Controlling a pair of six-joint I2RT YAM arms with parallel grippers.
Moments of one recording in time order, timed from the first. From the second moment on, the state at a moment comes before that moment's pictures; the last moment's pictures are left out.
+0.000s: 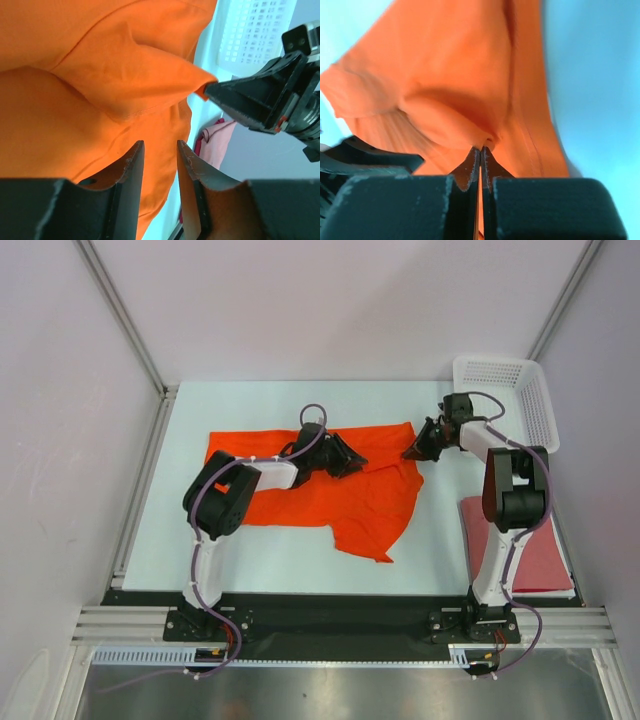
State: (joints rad) left arm -0.56 2.13 1.27 0.32 0.36 -1.19; right arm 0.05 2.02 1.43 -0.43 -0.45 0.60
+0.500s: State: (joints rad) left arm -0.57 2.12 1.26 0.30 0.30 -1.19; right arm 0.03 2.21 1.68 -0.36 -0.49 0.70
